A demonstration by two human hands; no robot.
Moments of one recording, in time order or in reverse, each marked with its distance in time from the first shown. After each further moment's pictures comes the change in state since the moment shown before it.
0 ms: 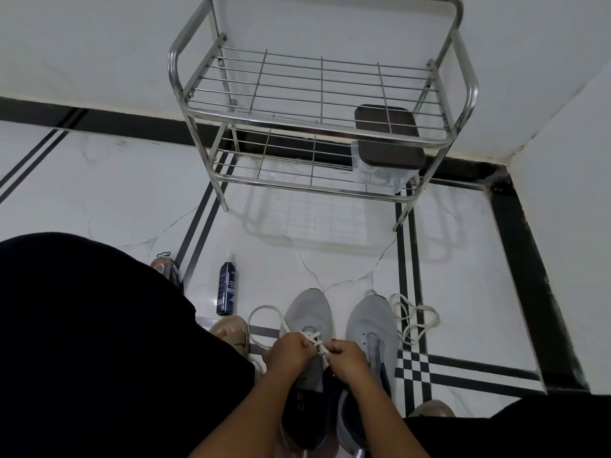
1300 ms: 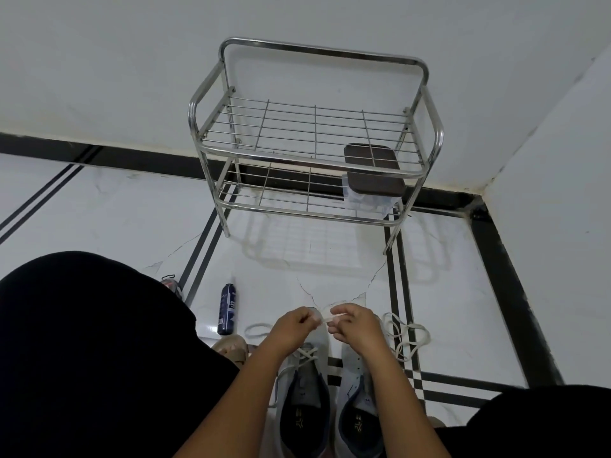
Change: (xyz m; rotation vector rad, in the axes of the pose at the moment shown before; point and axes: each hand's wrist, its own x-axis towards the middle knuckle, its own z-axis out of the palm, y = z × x) left_hand -0.026 0.035 -0.071 -0.341 -0.025 0.424; right_hand -0.037 -0.070 -0.071 0.400 0.127 -0.183
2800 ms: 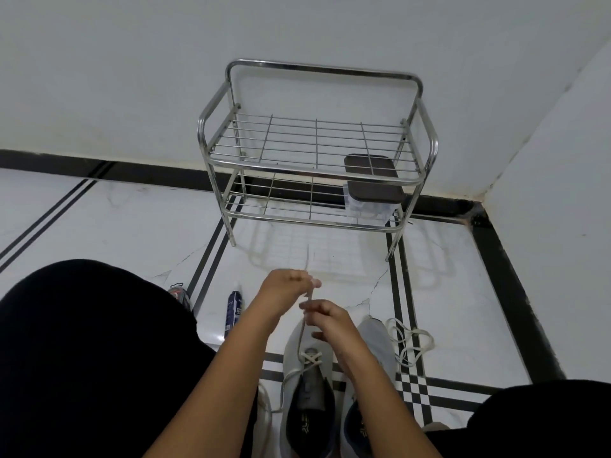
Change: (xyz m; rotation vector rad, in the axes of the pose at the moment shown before) left_hand -0.043 0.089 -0.063 -0.377 0.152 -0.034; right_hand -0.033 -0.032 0.034 0.155 -0.192 -0.087
